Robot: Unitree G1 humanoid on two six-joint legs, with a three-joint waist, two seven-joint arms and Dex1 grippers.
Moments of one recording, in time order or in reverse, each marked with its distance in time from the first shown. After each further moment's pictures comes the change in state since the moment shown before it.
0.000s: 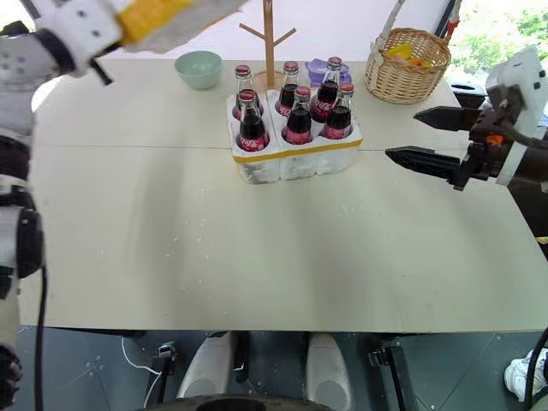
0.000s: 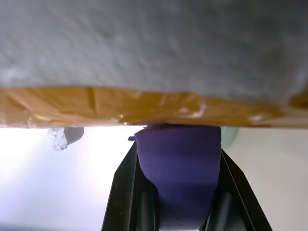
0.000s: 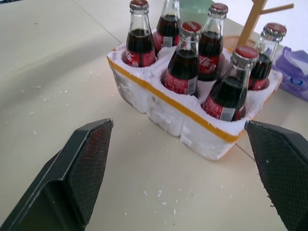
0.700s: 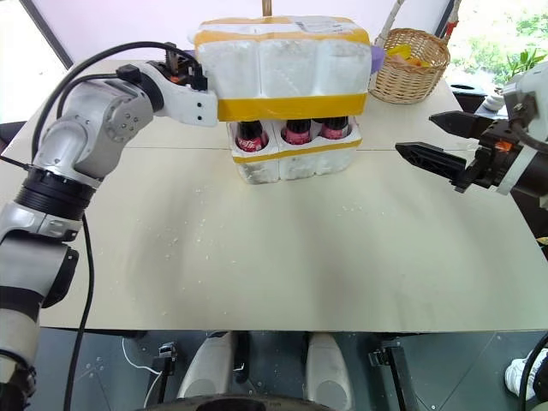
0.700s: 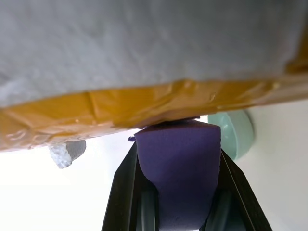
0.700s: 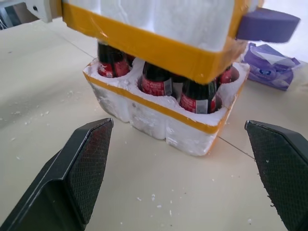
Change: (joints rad) left arm 0.208 -0.040 -0.217 -0.490 0.484 0.175 0.117; right arm 0.060 0.061 -0.110 -0.033 0.084 0.042 -0.161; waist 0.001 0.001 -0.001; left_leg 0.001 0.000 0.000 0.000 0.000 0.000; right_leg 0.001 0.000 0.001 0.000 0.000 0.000
